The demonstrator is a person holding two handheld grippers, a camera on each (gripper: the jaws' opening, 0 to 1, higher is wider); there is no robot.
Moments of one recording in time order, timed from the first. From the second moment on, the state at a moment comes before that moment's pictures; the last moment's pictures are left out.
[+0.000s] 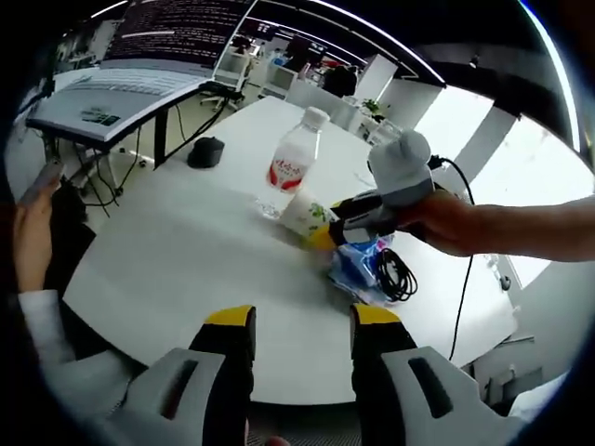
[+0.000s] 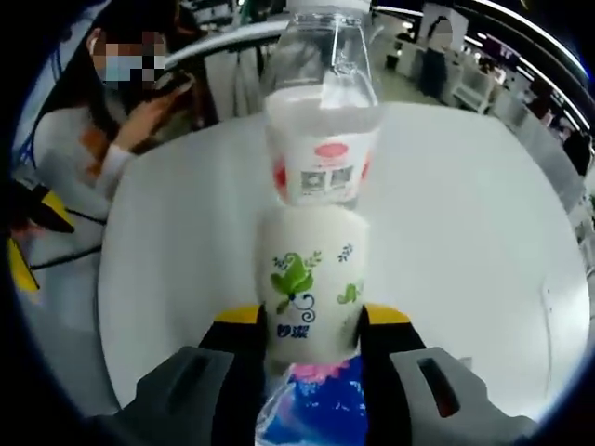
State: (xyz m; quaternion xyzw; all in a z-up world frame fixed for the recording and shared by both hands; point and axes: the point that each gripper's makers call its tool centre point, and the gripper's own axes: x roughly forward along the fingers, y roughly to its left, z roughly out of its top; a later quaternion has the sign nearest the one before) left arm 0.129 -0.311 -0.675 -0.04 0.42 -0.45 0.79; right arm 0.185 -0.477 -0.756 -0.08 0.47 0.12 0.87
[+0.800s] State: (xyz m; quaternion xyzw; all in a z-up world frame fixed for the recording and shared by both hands) left arm 0.116 -0.320 -0.671 -0.03 0.42 -0.48 0.77; right arm 0.153 -0.466 -0.725 -0.09 0.42 0.11 0.90
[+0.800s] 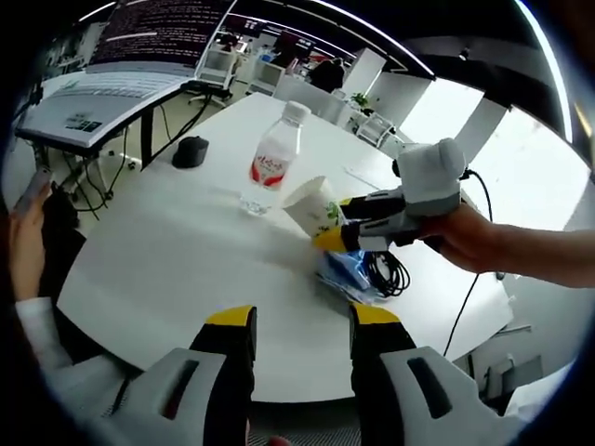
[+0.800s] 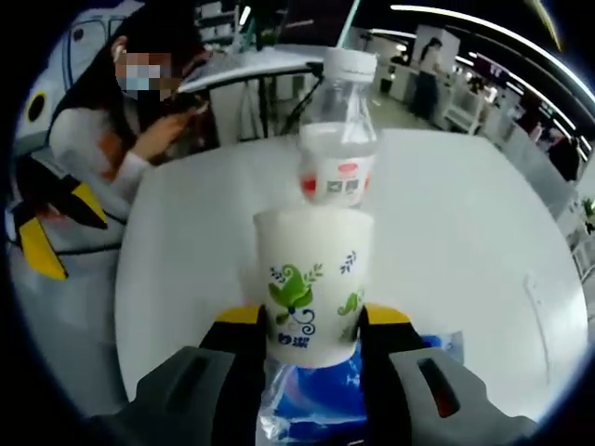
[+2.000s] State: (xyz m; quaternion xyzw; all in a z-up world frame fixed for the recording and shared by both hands) left arm 0.078 -0.346 -0.646 0.02 0.39 -0.56 0.73; right arm 0.051 -0.451 -0.690 -0.04 0.34 0.03 0.94
